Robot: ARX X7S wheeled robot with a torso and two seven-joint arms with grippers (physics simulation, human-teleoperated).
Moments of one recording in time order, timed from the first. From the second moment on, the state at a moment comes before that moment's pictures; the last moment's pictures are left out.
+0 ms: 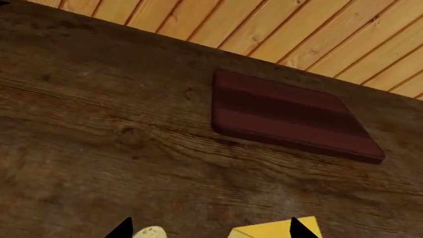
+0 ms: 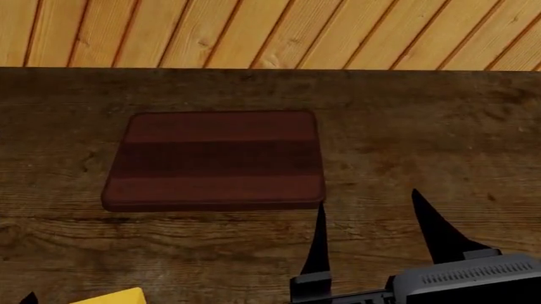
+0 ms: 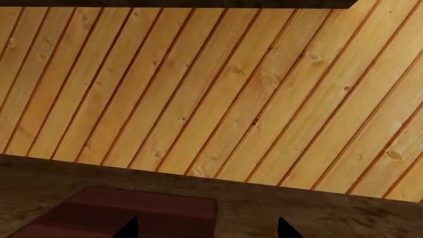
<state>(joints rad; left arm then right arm) -0.14 -0.39 -0.52 0.95 -1.85 -1.27 -1.21 0.12 0.32 -0.04 -0.75 0.34 0.58 0.11</state>
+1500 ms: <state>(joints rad) 0.12 -0.28 -0.29 0.94 -1.01 -1.22 -0.78 0.12 0.34 -0.07 -0.73 0.36 0.54 0.12</state>
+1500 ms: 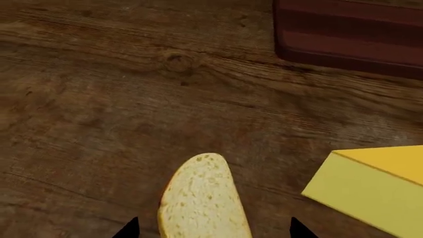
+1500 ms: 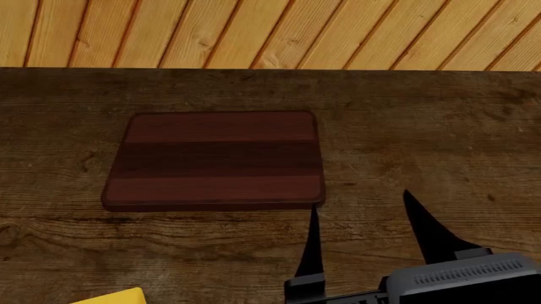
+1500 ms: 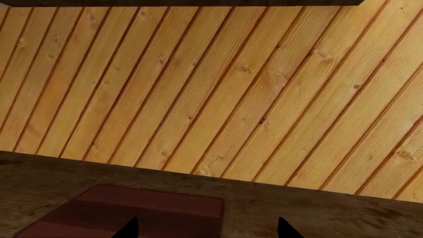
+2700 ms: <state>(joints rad) -0.53 -0.54 -0.14 0.76 -1.37 -1.22 -1.08 0.12 0.36 -0.07 -0.74 0.40 0.54 0.14</state>
